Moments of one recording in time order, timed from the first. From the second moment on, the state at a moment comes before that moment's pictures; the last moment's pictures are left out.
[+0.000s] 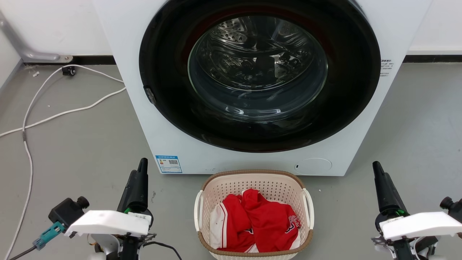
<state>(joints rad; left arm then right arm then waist) -0.08 0.05 0.01 0.14 -1.06 -0.13 -0.04 -0.03 -0.05 -0.04 0.14 0.99 0.13 -0.04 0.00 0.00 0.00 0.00</state>
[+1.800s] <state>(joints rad) -0.09 0.06 -0.08 0.16 -0.33 -0.10 -0.19 0.01 -0.05 0.00 0.06 0.26 0.13 -0.14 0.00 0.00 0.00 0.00</state>
